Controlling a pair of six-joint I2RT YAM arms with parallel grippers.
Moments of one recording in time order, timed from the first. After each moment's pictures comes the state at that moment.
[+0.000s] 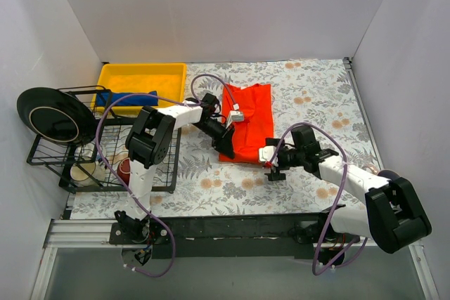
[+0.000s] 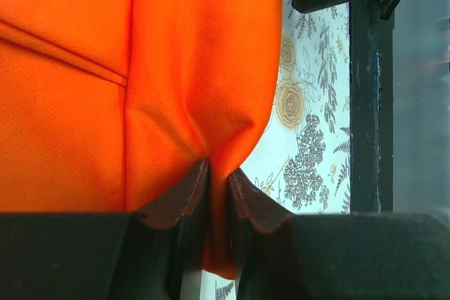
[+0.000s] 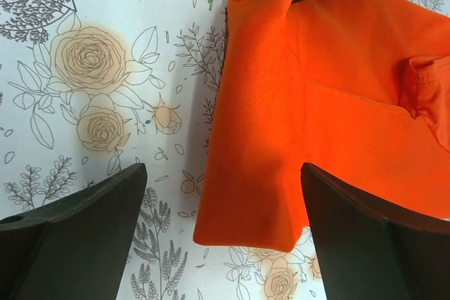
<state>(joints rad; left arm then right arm) -0.51 2.17 1.49 -0.75 1.07 0.62 0.44 1.21 0.50 -0.15 -0.70 -1.12</state>
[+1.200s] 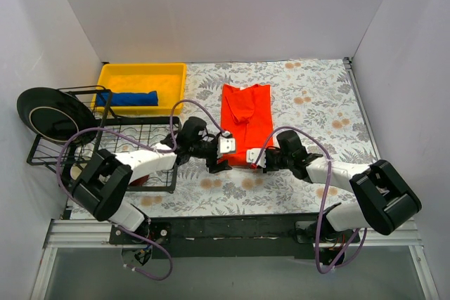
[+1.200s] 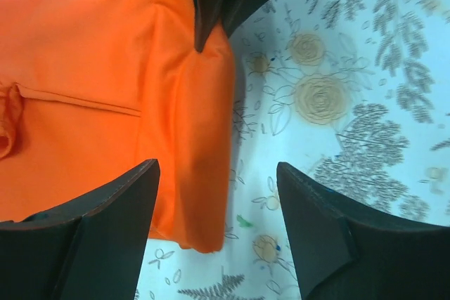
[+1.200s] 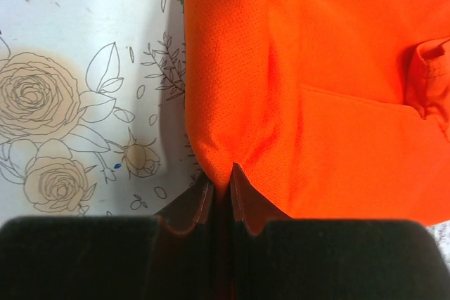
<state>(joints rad) -0.63 1.51 0.75 0.06 0.74 0.63 0.60 1.36 0.45 0.17 -0.47 -0.97</state>
